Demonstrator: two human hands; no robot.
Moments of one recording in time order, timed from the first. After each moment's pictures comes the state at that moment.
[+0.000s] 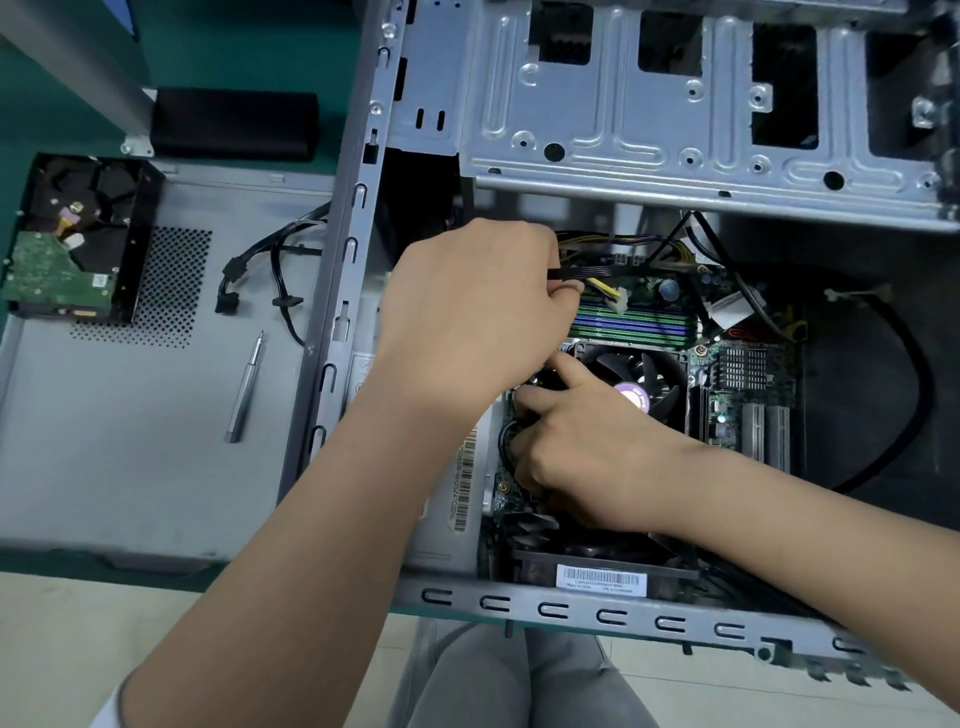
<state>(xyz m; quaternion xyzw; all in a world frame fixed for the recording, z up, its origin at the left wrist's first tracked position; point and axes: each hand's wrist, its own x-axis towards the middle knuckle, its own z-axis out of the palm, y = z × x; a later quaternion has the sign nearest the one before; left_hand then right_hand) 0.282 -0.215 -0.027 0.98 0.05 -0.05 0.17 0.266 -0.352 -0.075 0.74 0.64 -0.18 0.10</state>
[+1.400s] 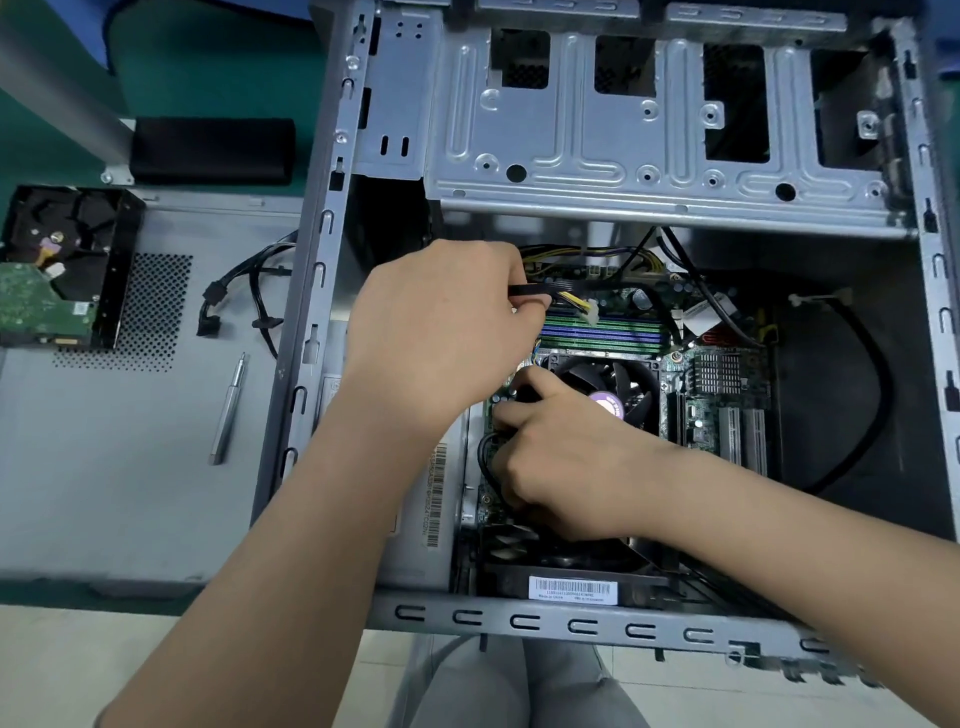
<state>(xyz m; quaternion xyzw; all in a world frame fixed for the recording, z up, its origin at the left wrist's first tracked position) 0.283 -0.216 -0.022 0.98 0.08 -0.09 0.17 0.267 -0.349 -0.062 0.74 0.63 -0.23 0.08</state>
